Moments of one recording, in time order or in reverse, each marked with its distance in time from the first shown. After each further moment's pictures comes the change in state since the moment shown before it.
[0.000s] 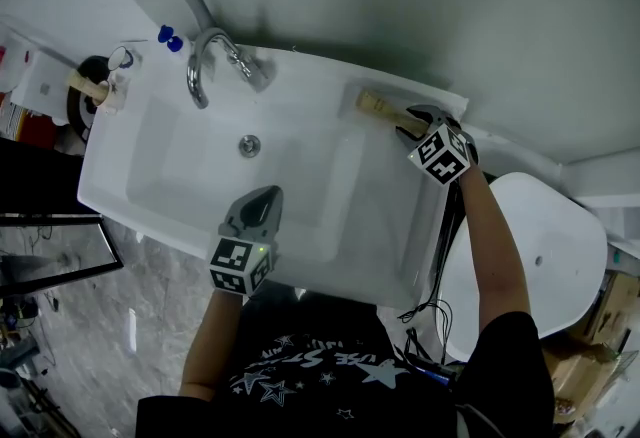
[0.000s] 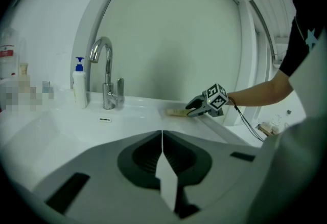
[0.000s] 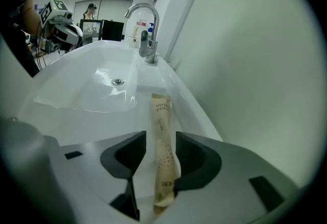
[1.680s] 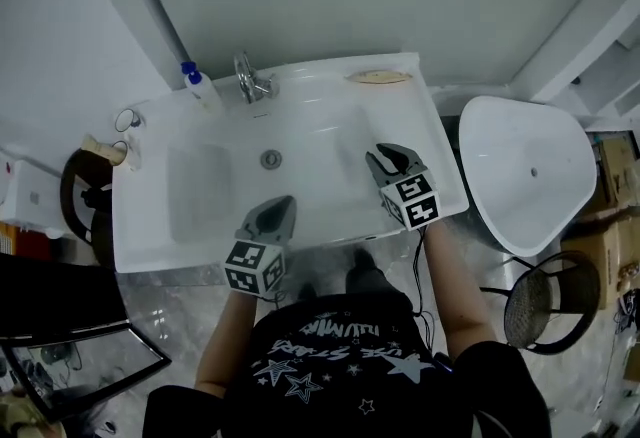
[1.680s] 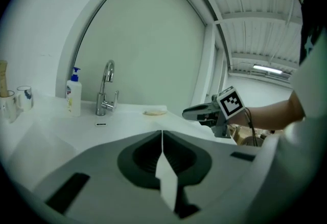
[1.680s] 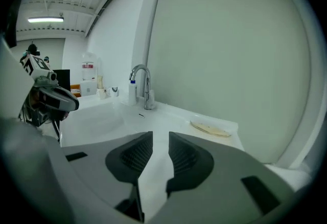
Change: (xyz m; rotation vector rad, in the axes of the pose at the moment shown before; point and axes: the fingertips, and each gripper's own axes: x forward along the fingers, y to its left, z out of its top) left arm -0.134 0.042 -0.016 0.139 -0.071 -0.427; right arm -0.132 0.209 0.146 0.669 -0.247 -0.467
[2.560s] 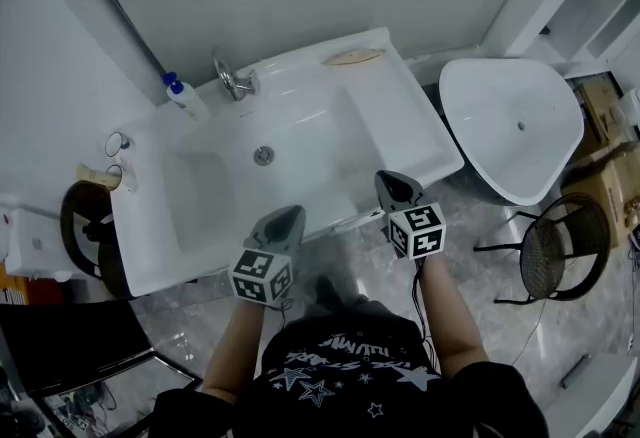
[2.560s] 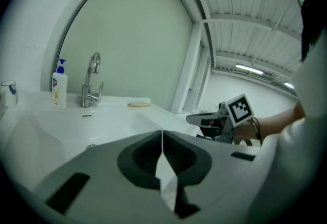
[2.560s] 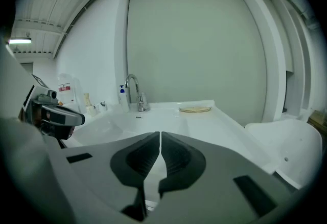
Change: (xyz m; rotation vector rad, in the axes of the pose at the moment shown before) left arm -0.033 -0.030 -0.029 0.046 0.073 -0.192; right arm -0.081 0.061 -0.054 0.317 -0.071 -0.208
